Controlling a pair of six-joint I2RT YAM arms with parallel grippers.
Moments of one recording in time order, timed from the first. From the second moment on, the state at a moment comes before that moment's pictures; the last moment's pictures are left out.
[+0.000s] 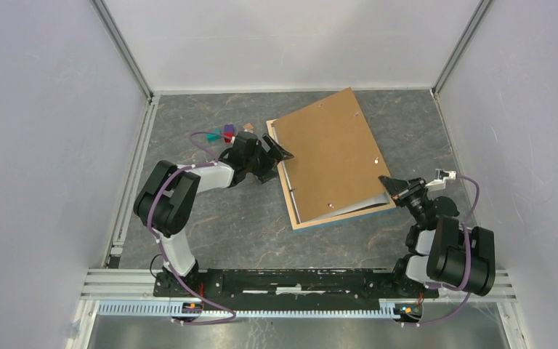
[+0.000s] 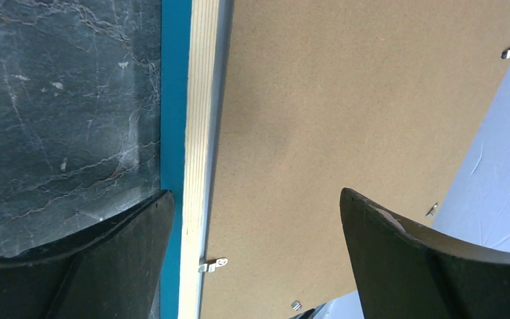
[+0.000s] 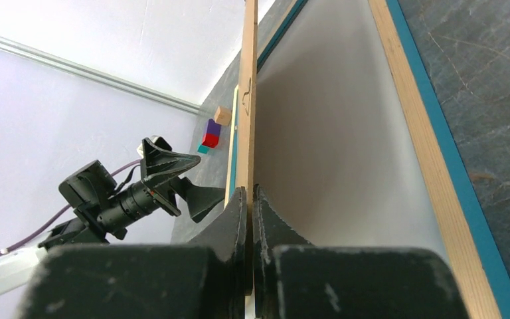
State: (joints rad) left arm -0.47 1.81 0.94 0.22 0.24 -1.15; right arm -0.39 1.31 0.02 1.25 -0.76 1.01
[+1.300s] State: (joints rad) left arm -0.47 1.81 0.94 0.22 0.24 -1.15; right arm -0.39 1.17 0.19 0.81 -0.82 1.01
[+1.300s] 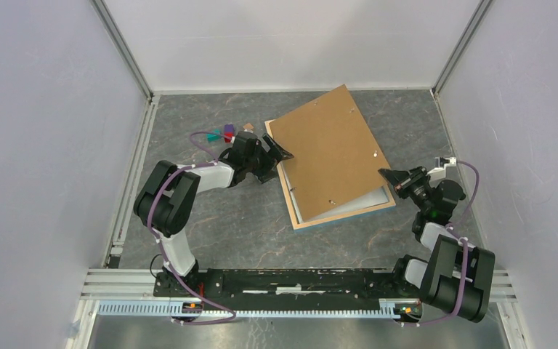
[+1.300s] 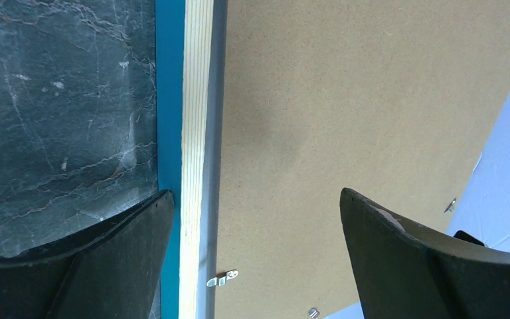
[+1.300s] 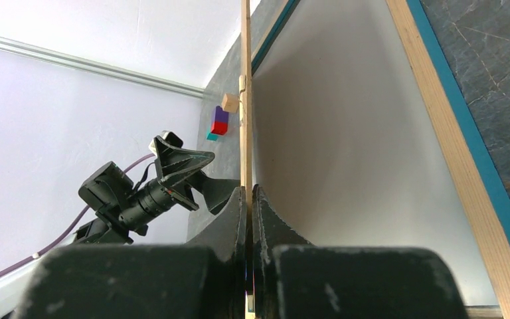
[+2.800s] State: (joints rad) left arm -0.44 1.63 0.94 -0.02 0.23 -1.02; right arm -0.34 1.05 0.41 0.03 -0.55 0.17
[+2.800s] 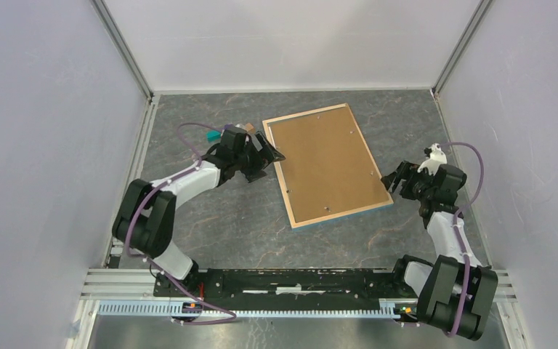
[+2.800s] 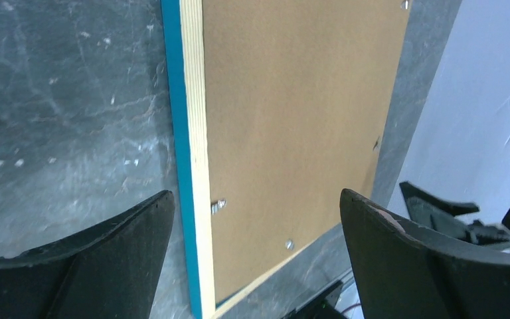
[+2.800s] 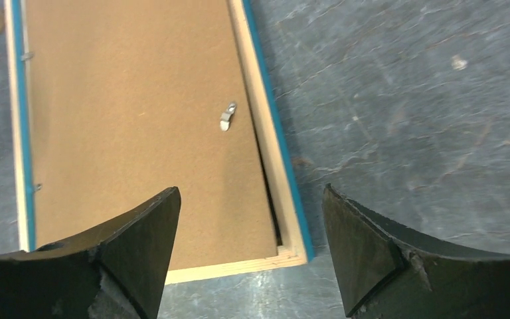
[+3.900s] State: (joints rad) left arm -0.43 1.97 1.28 -0.26 0.40 -0.82; right arm -0.13 1.71 0.85 0.17 -0.48 0.18
